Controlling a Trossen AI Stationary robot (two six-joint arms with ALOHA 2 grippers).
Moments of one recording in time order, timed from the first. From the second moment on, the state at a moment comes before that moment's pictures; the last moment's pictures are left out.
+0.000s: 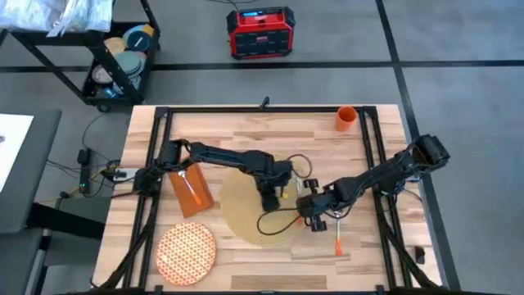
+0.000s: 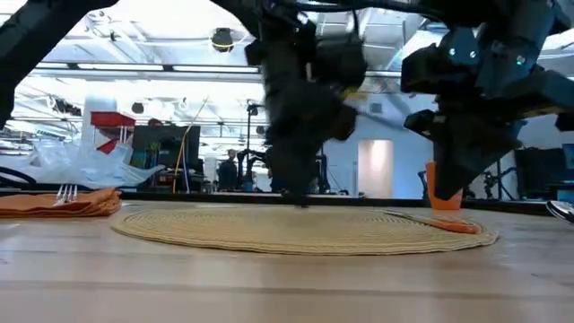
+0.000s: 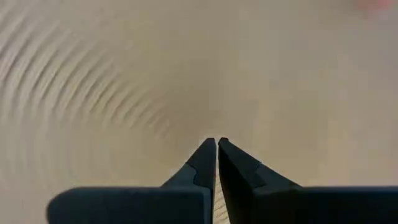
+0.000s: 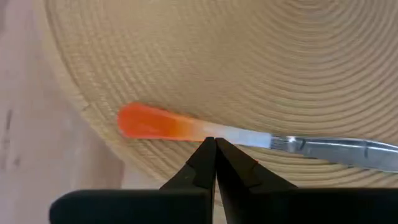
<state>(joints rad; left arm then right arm) 0.04 2.19 1.66 -0.90 0.15 -0.16 0.32 1.56 0.81 -0.38 0.19 0.16</state>
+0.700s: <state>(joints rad) 0.05 2.19 1.58 -0.76 0.16 -0.18 0.25 1.57 0.81 -0.52 0.19 0.19</state>
